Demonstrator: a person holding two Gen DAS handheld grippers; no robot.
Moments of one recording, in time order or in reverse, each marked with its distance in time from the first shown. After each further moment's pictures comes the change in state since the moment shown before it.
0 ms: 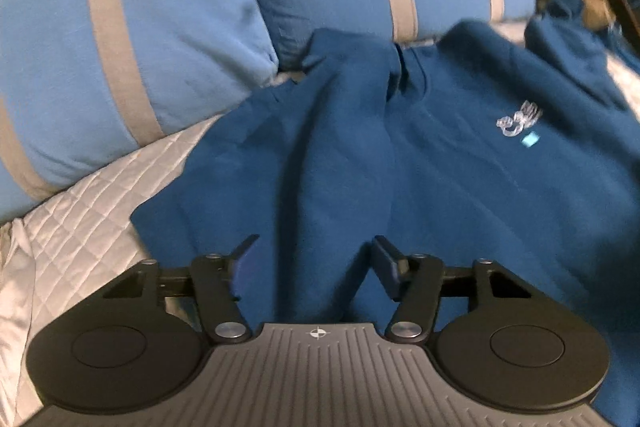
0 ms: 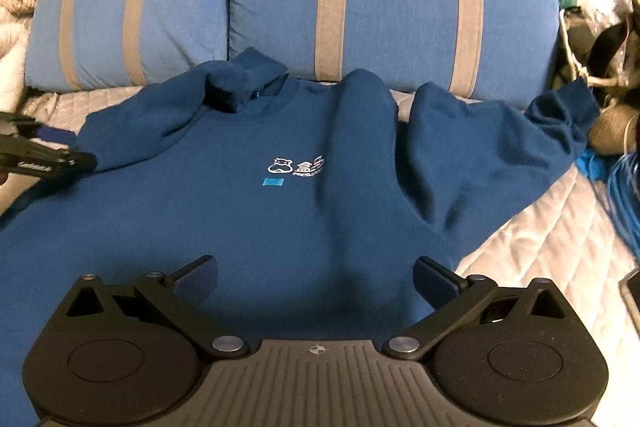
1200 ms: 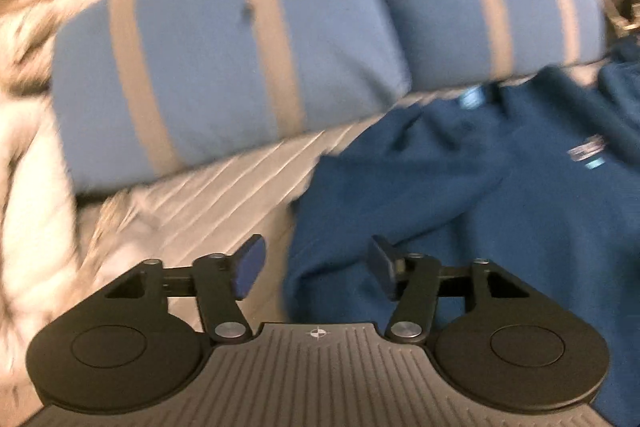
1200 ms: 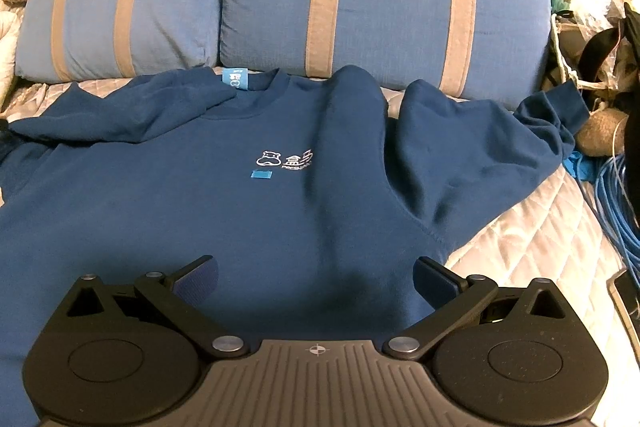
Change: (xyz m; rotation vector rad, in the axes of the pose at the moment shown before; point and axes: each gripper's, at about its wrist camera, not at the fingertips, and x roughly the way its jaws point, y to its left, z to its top) left arm -0.094 0.078 -0.027 -0.119 -0.125 0.170; right arm 0.002 0.001 -0.002 -0.003 0.006 -0.036
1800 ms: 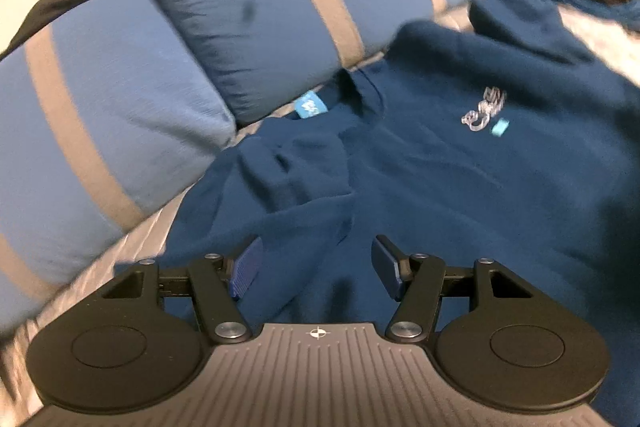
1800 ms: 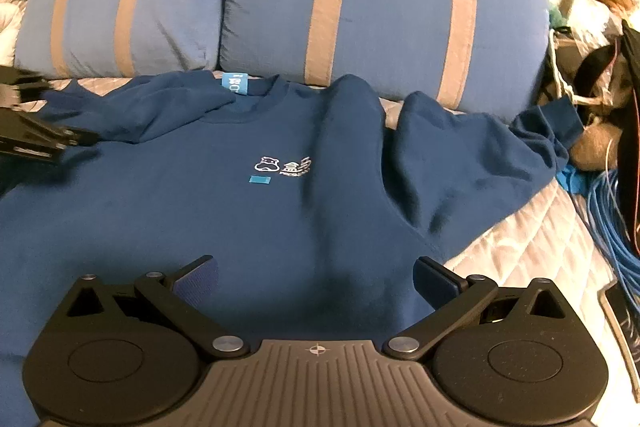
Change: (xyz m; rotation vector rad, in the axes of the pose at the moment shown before) left arm 0.084 -0.123 0.018 0.383 -0.010 -0.131; right arm -0.003 0.006 -0.001 -0.035 -0.028 -0.025
